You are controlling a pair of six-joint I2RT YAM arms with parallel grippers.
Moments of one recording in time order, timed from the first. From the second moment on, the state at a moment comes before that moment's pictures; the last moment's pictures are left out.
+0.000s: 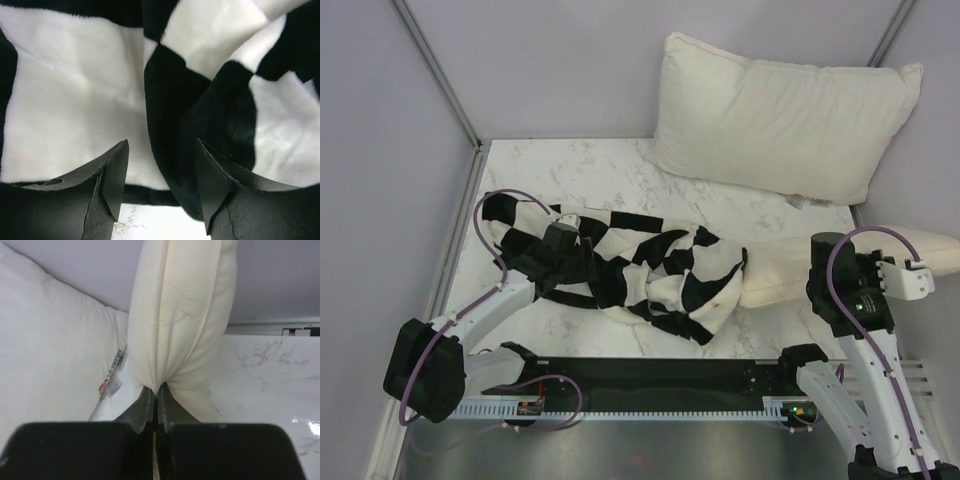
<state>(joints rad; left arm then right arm) -0.46 1.15 0.64 -0.37 -0.06 -0.51 0.15 0.63 0.81 -0.92 1.11 1.34</state>
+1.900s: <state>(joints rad) -0.45 1.32 0.91 -0.45 -0.10 -0.47 0.14 0.35 0.88 -0.49 0.37 0.83</state>
